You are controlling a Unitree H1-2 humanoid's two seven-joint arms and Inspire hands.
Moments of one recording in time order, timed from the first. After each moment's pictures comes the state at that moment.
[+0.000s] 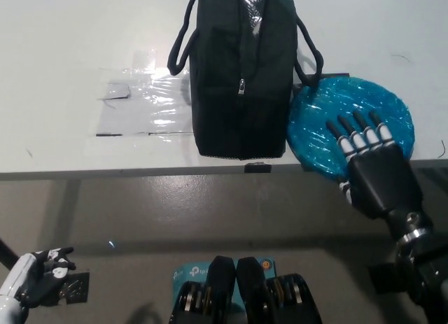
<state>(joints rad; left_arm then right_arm) 0.00 0.39 0.11 0.04 -0.02 0.27 -0.16 -0.33 -0.36 0.37 0.06 -1.23 0.06 -0.10</state>
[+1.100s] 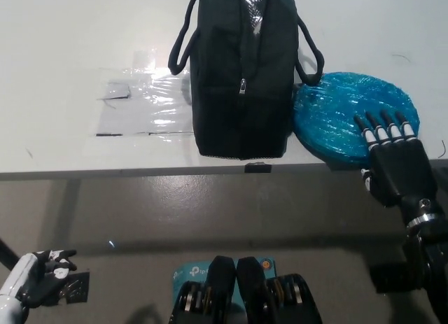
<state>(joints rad) 0.00 0.39 0.10 0.04 0.00 0.26 -0.16 -0.40 -0.37 0.31 0.22 -1.18 0.09 -0.11</state>
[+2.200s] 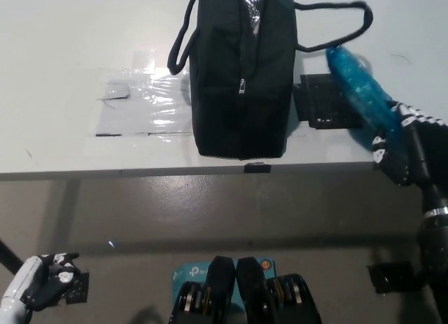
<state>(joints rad) 0.00 0.40 0.07 0.05 0.02 0.27 -0.16 -0.39 -0.25 0.05 0.19 -0.78 -0.06 -0.22</state>
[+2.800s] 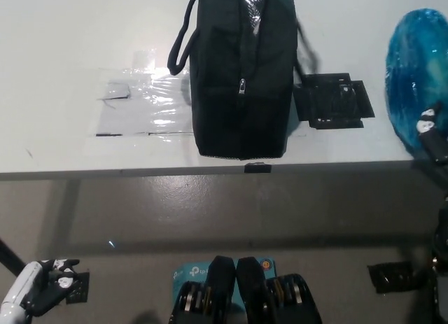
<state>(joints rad) 0.02 0.40 0.07 0.05 0.02 0.27 -0.16 -0.46 -0.10 -0.25 0.15 -0.43 0.09 -0.20</state>
